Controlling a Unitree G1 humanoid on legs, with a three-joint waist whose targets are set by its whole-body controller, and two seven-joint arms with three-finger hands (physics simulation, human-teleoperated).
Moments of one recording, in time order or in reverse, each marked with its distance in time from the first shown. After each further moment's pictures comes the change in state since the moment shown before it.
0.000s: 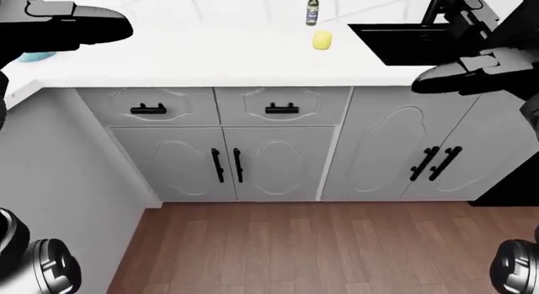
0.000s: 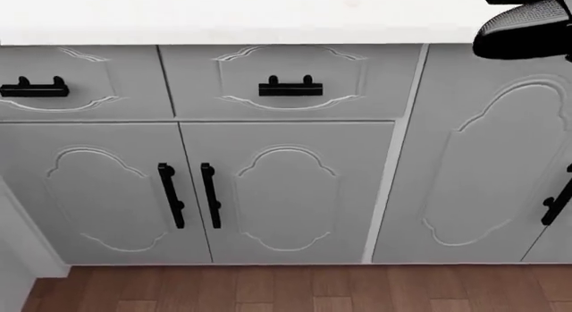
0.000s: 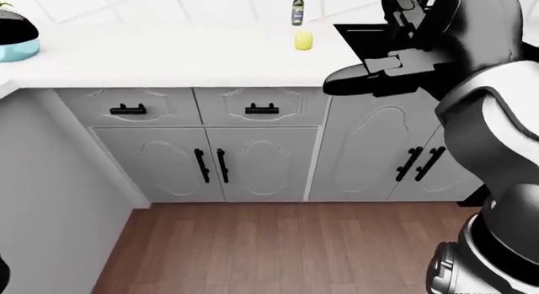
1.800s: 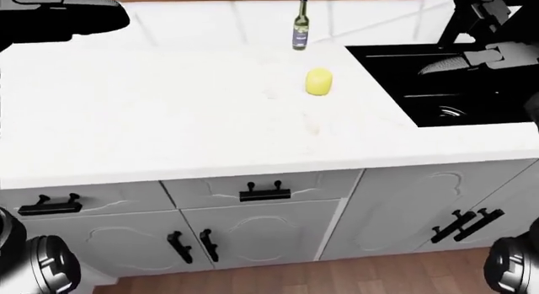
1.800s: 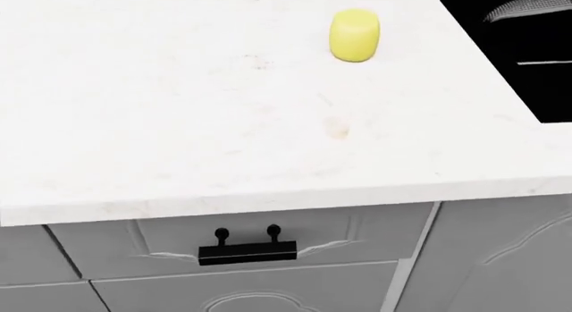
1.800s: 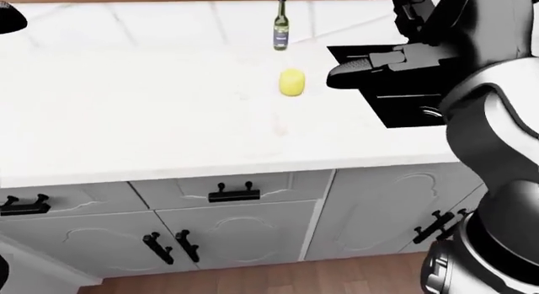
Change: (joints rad) left arm -0.025 0.003 0.003 -0.026 -0.022 -0.008 0.018; right arm -0.013 0.026 -0.007 -0.006 -0.094 0.002 0.033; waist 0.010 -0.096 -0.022
